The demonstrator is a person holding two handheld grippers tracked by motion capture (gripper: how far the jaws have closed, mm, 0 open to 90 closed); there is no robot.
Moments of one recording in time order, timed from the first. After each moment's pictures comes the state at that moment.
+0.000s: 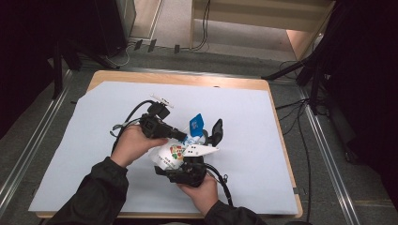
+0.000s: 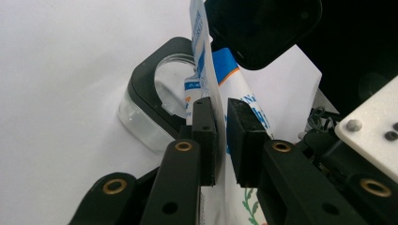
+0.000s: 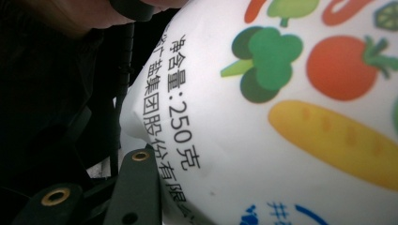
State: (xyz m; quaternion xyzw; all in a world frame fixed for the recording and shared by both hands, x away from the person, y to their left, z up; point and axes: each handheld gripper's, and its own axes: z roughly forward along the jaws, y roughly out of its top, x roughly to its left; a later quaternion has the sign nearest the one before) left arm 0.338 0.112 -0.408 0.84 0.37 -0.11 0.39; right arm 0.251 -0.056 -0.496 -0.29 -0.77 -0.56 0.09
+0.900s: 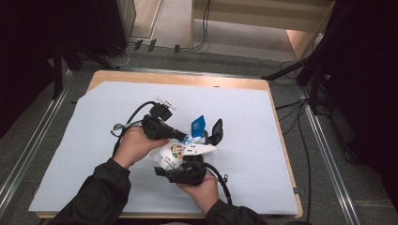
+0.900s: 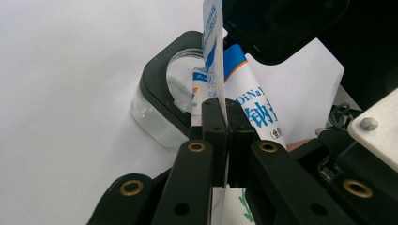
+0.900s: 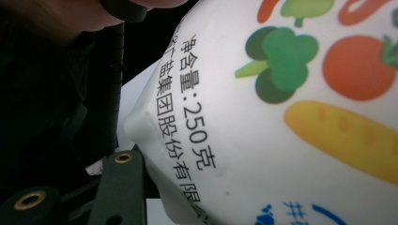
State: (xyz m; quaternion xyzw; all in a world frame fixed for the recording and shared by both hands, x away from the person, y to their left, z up) left arm 0.336 0.105 -0.411 0.85 0.37 -0.08 0.37; right arm 0.254 -0.055 -0.498 -0.30 -0.77 -0.55 0.09
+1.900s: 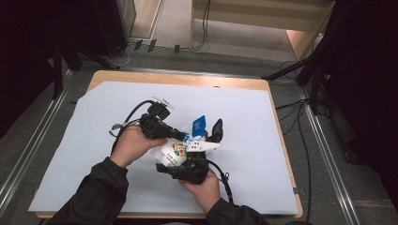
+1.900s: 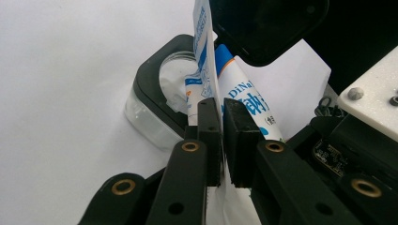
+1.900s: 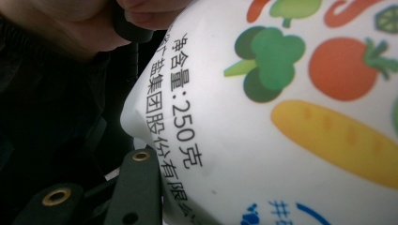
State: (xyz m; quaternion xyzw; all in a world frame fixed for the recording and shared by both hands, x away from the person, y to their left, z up) left arm 0.336 0.111 -0.406 0.84 0.37 -0.09 0.38; right arm 0.258 -0.062 -0.490 -0.30 -0.76 -0.57 0.12
